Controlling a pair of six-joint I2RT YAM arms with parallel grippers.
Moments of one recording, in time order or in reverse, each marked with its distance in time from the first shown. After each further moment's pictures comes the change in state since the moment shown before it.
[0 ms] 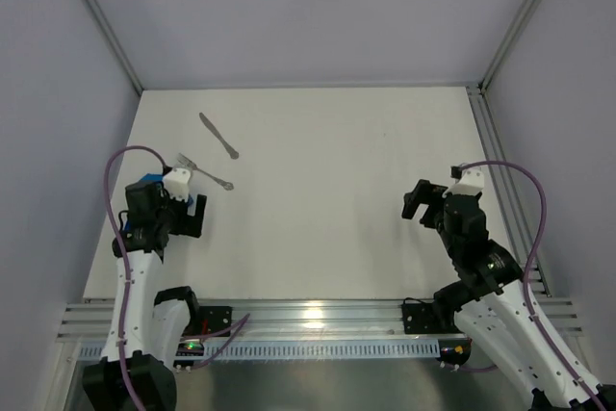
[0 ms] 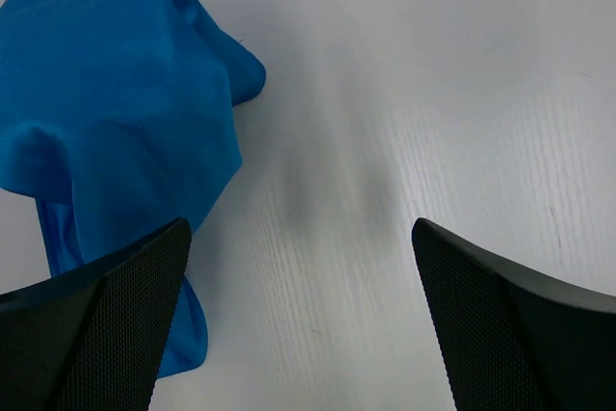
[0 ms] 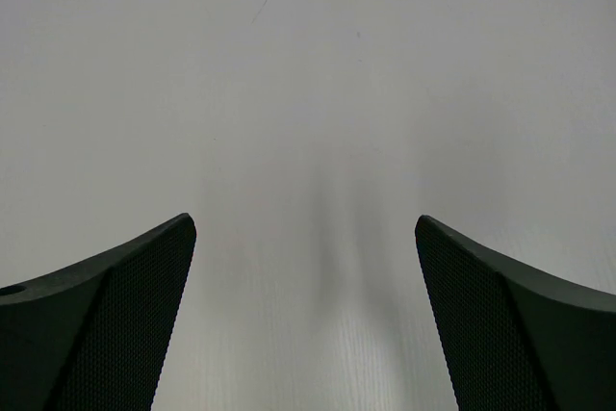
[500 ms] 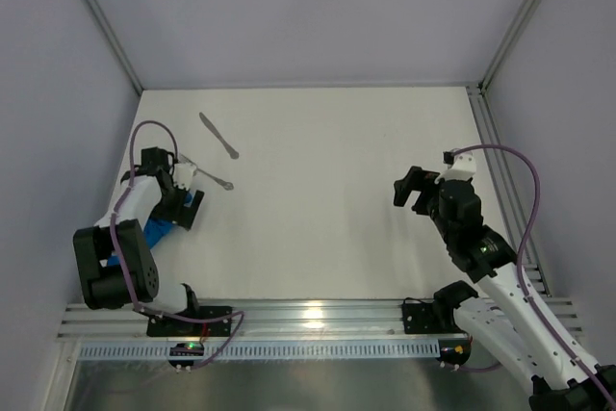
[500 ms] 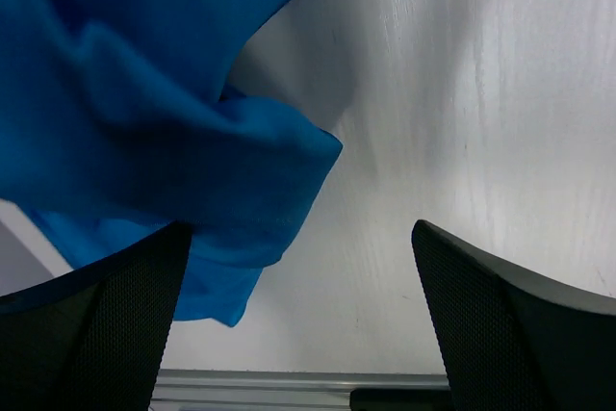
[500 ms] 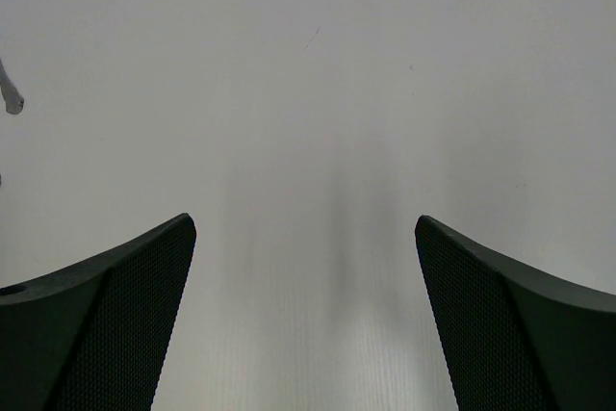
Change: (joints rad) left arm 0.003 0.628 0.288 -0.151 -0.261 0.112; right arm 0.000 0.143 0.067 0.134 -0.070 -0.003
